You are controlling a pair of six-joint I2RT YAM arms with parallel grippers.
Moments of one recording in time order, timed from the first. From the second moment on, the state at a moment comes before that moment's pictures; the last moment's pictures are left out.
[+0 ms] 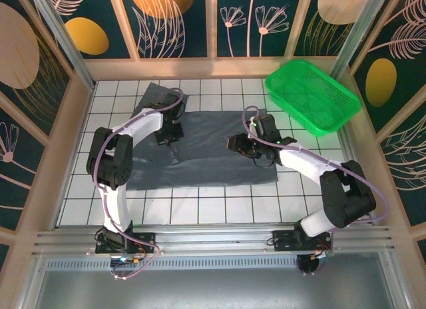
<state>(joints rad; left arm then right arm) -0.37 1.99 1.47 -0.83 -0.05 -0.64 0.48 1.49 0.85 -0.16 -0.42 0.71</state>
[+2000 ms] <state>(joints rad) -0.02 1.17 0.50 -0.47 0.10 -1.05 0.49 1.46 0.77 -0.66 -0.13 0.77</state>
